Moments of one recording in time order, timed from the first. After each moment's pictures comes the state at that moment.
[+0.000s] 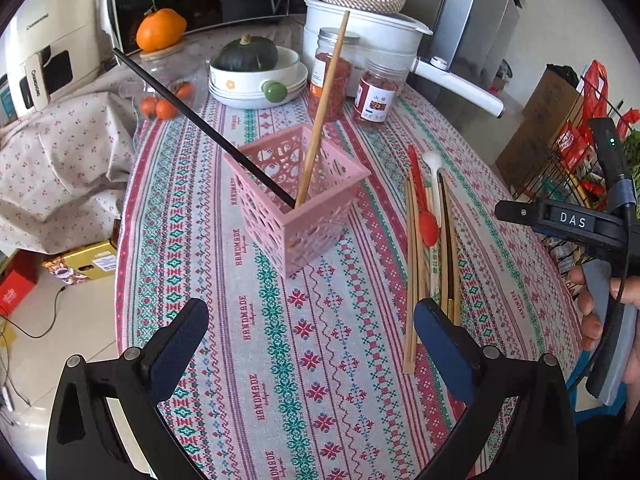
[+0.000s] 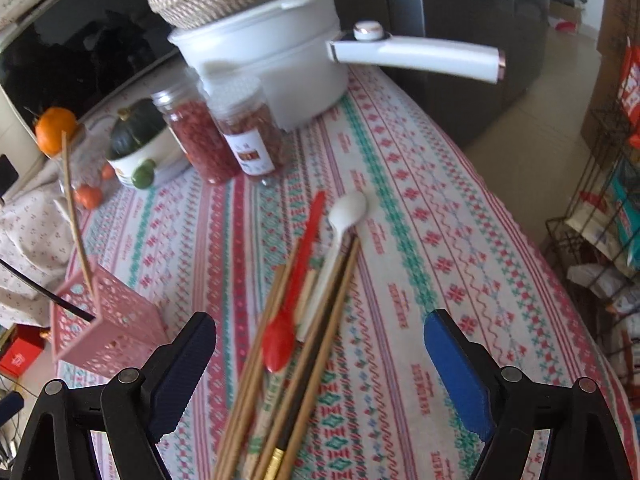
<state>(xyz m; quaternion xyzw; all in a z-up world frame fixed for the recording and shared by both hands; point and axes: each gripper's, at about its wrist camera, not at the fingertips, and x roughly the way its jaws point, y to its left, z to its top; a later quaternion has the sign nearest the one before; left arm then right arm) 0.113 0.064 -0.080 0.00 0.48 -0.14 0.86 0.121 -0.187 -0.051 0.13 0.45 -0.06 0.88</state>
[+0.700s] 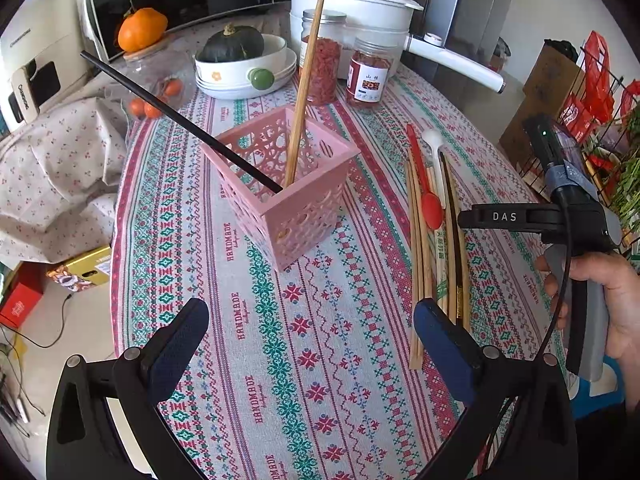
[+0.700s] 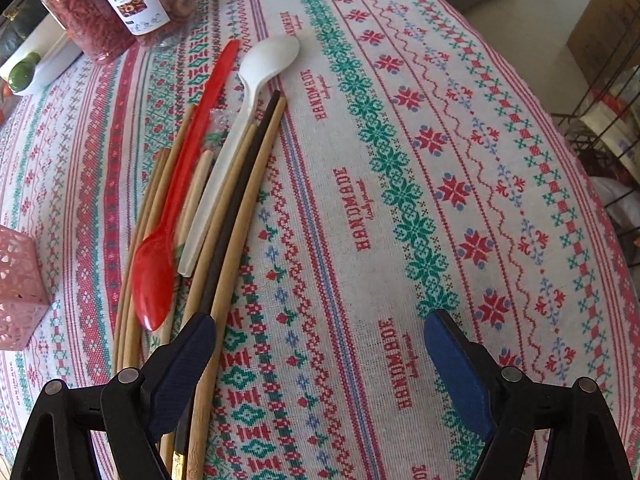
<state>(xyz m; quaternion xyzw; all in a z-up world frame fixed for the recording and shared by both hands) 0.116 0.051 -0.091 0.03 0.49 -0.14 0.86 0.158 -0.206 -0.147 0.11 0.59 -0.10 0.79</state>
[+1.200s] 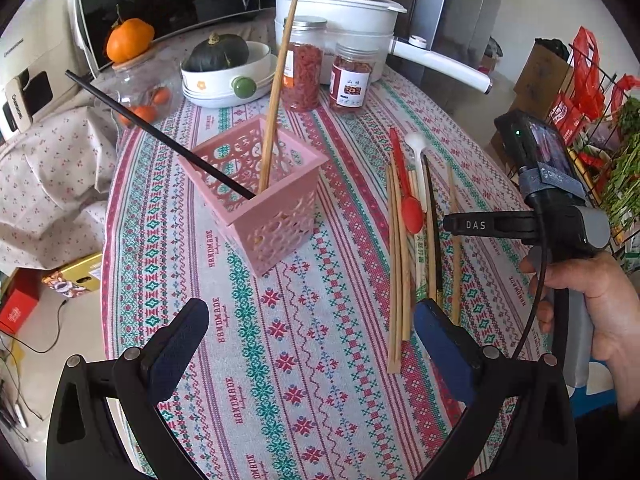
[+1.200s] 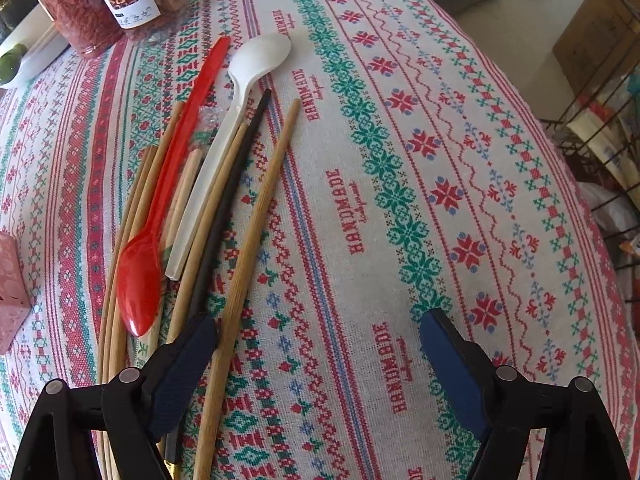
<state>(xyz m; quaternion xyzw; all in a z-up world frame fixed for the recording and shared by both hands) 0.110 0.035 -0.083 0.03 0.48 -0.16 0.86 0.161 -0.200 -0.150 0.08 0.60 -0.12 0.79</state>
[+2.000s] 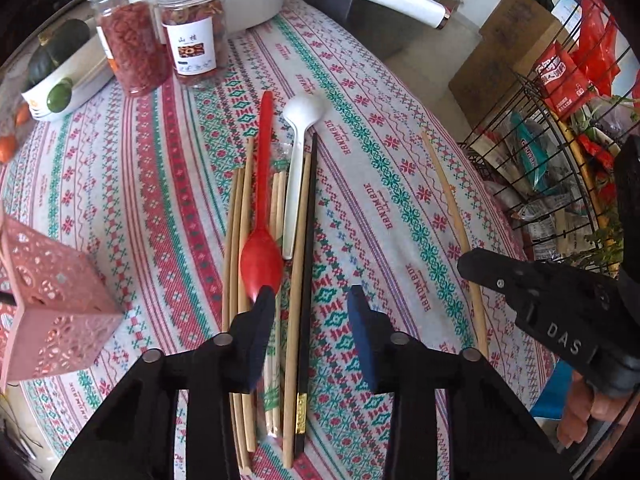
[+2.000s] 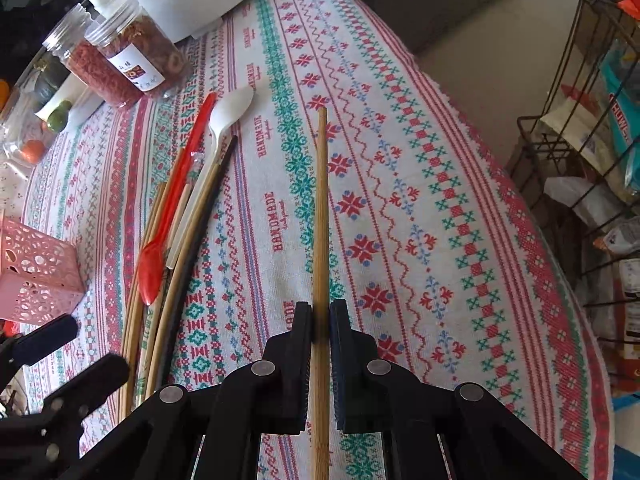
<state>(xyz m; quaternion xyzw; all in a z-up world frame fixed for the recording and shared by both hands) 0.194 -0.115 -0.117 0.05 0.58 -0.25 0.77 0.120 -0.275 -0.112 0.16 0.57 -0.04 0.81</state>
